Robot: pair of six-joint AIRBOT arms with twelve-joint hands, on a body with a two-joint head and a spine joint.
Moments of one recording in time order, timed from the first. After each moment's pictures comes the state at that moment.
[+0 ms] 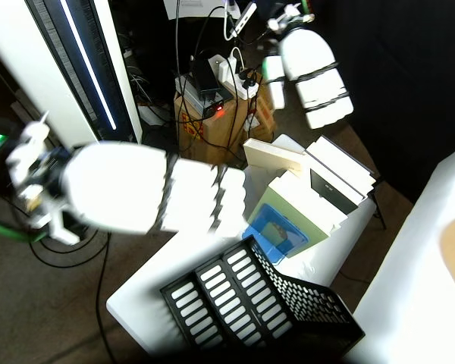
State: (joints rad) left arm 0.98 -1.01 1.03 -0.51 -1.04 1.38; right arm -0.73 -0.90 1.01 -0.18 0.73 -0.84
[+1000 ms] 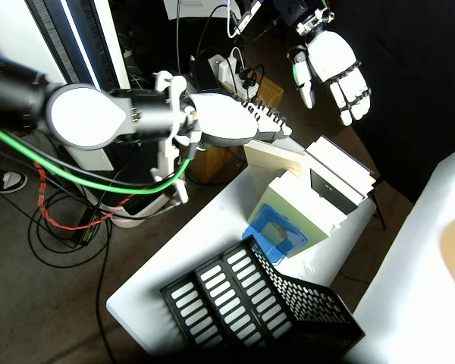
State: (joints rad) left arm 0.98 -1.00 1.10 -0.60 -0.92 1.37; right arm -0.40 -1.25 1.15 -1.10 0.36 -0.49
